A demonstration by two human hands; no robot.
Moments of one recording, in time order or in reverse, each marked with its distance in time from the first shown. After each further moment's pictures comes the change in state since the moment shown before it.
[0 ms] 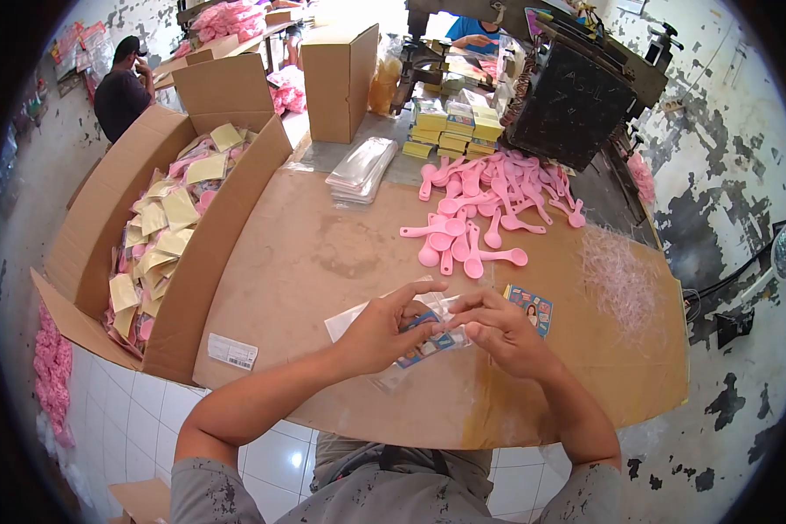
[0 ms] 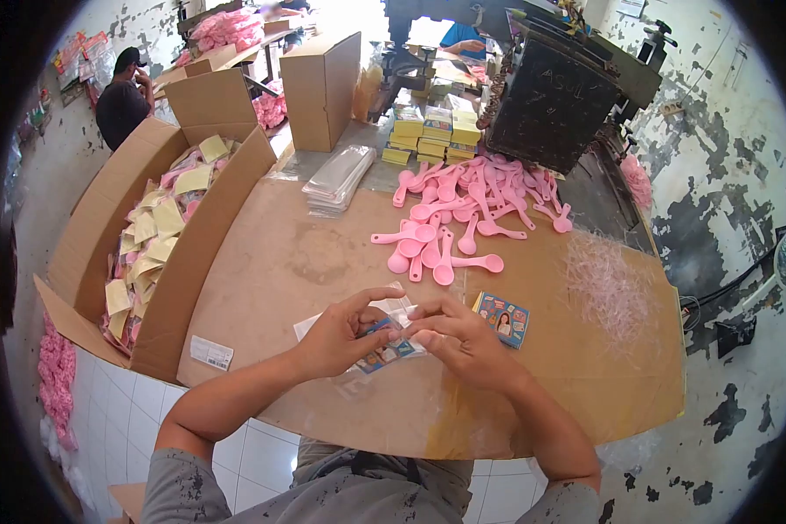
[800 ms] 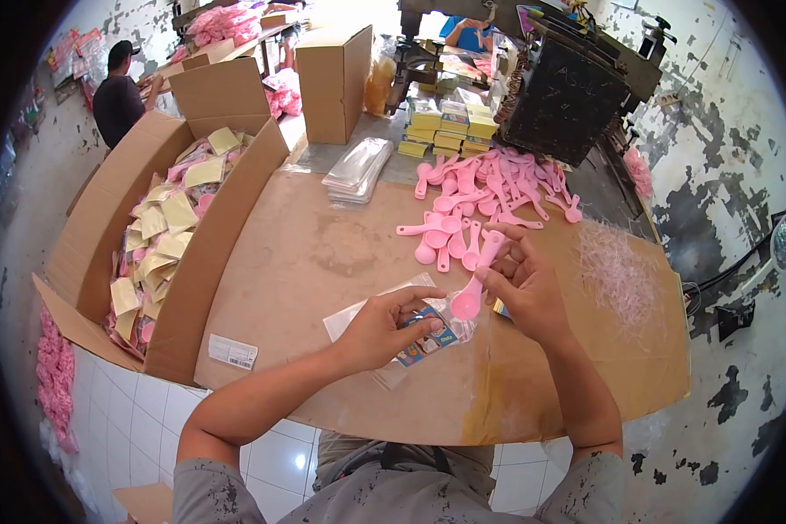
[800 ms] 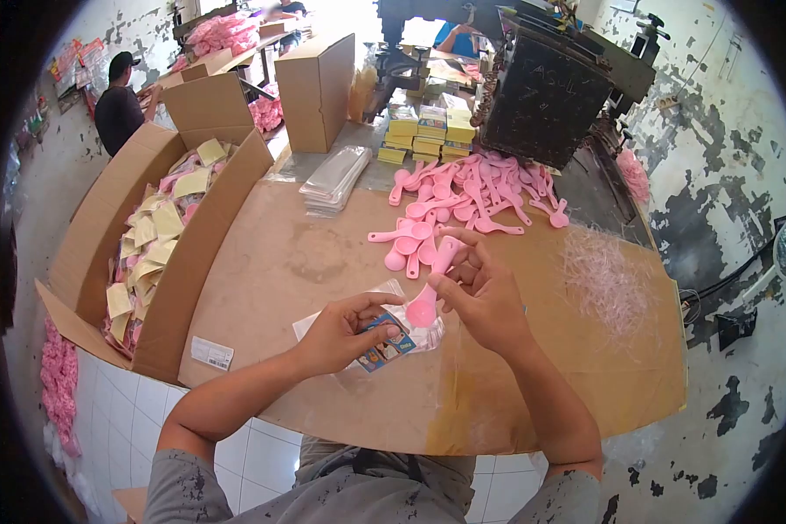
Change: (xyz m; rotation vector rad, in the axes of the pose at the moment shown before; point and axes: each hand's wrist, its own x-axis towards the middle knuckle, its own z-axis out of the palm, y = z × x) left_hand 0.002 -0.009 0.007 -0.193 0.003 -0.006; right_hand 0.031 -0.016 -0.017 0.395 0.222 0.086
